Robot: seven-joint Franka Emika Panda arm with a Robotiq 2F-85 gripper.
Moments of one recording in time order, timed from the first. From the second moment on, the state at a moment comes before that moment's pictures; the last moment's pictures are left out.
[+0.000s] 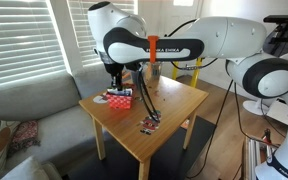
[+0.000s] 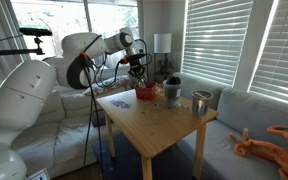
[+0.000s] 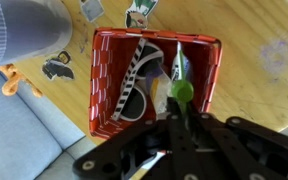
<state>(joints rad) 0.32 0.77 0.10 -0.76 -0.38 1.55 -0.17</state>
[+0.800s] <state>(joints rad) 0.22 0.67 0.10 -0.67 -0.34 1.48 -0.31</state>
